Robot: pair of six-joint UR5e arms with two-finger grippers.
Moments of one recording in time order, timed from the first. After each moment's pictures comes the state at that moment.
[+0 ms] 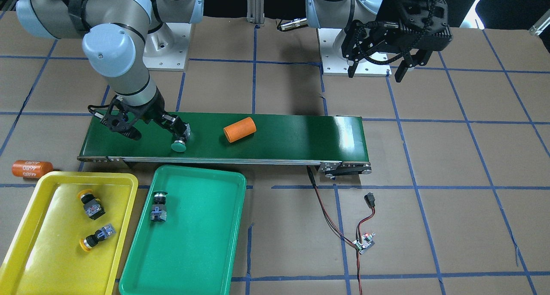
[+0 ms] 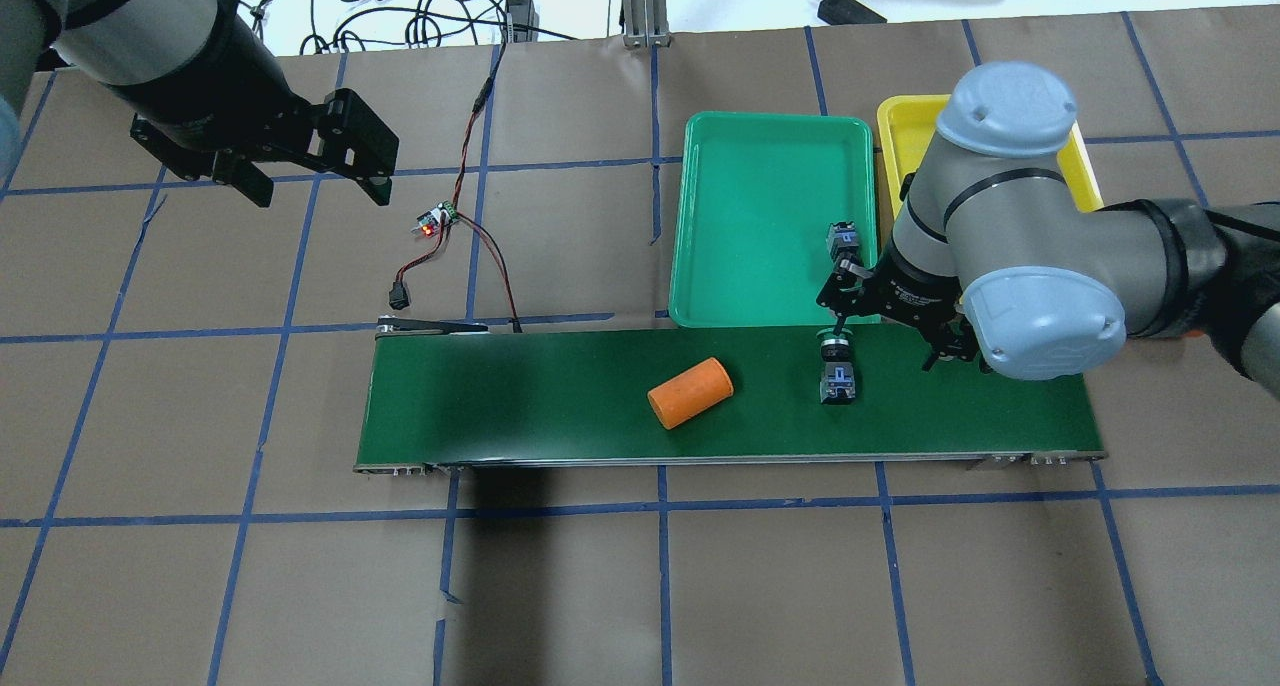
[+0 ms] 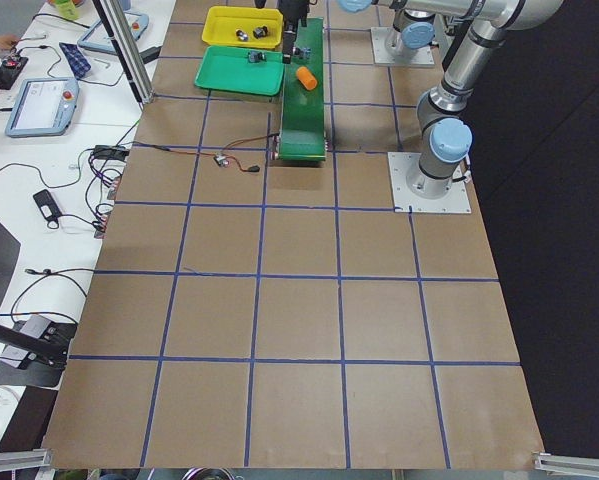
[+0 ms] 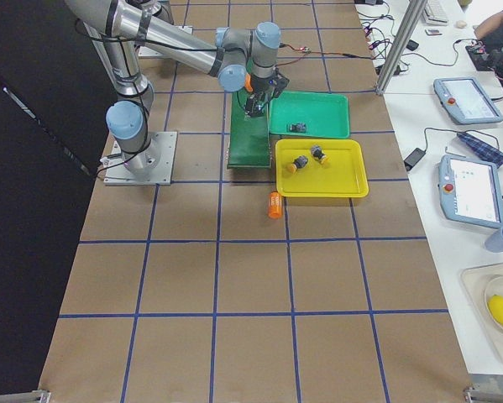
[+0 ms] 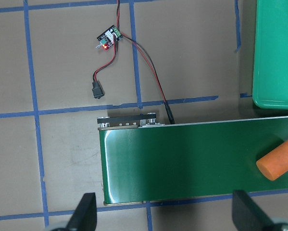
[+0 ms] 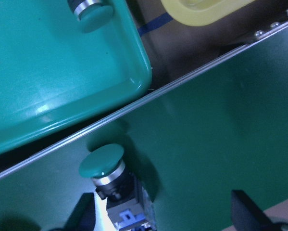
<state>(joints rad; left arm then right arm) -1.57 -1.48 -1.57 -1.56 1.53 0.06 1.60 -1.51 2.00 -1.98 -1.55 0.49</state>
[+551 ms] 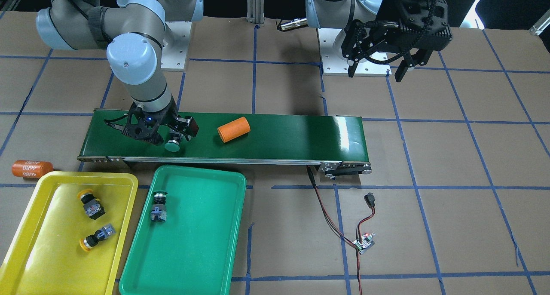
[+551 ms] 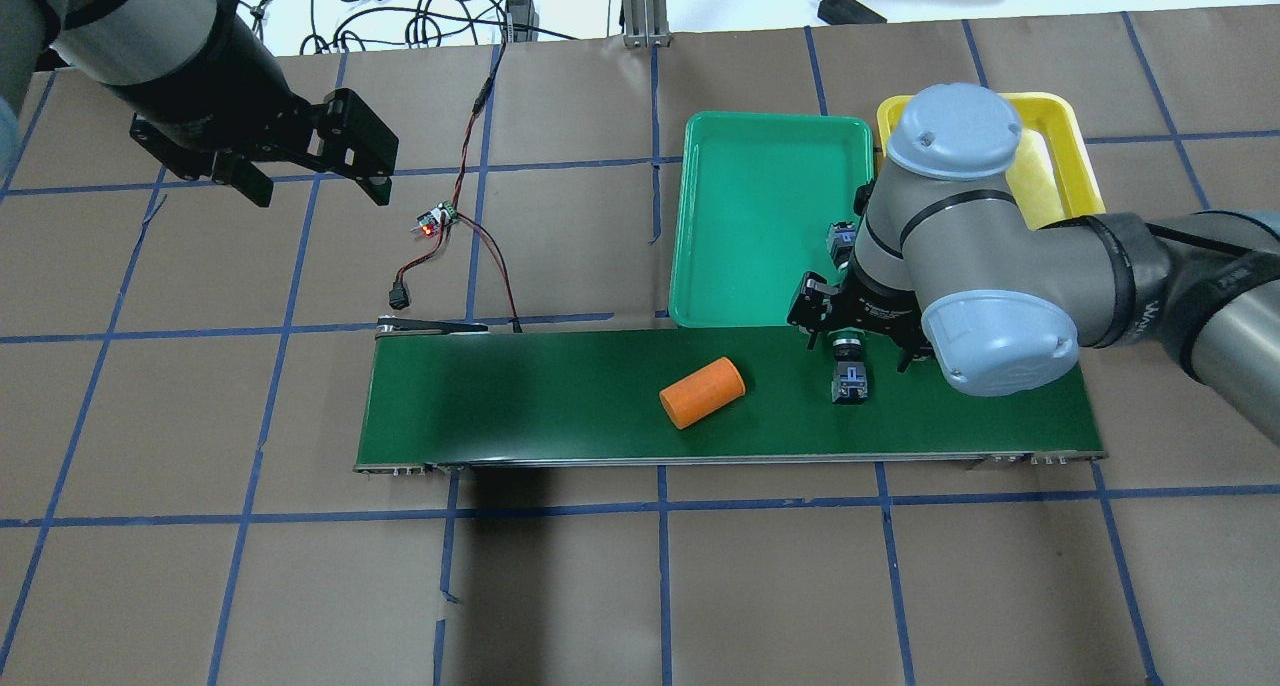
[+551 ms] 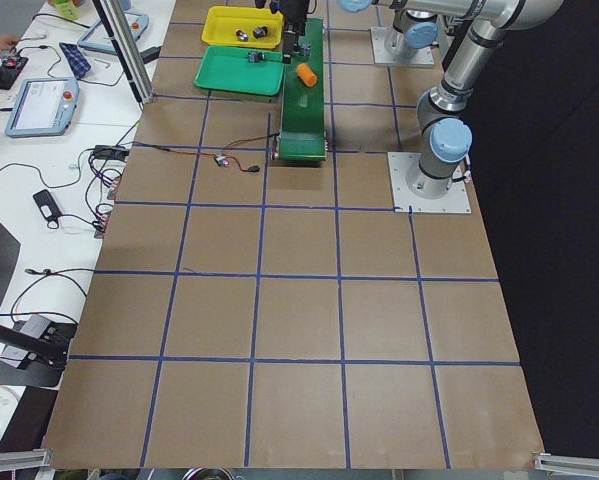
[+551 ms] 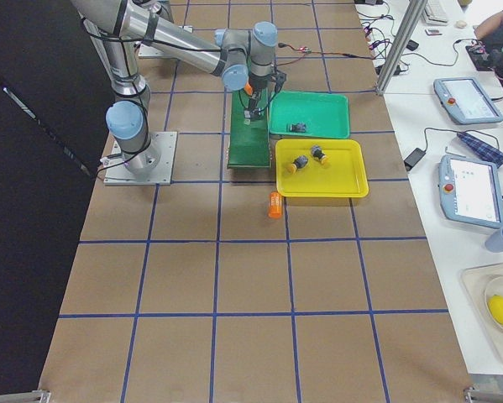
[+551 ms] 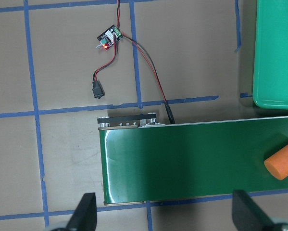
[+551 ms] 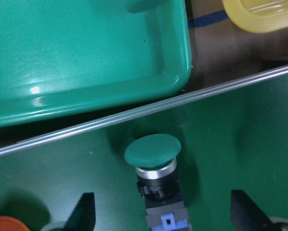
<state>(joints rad) -1.57 -1.48 -1.57 -1.56 1.53 0.06 1.64 -1.45 2.02 -2.05 -1.59 0.34</state>
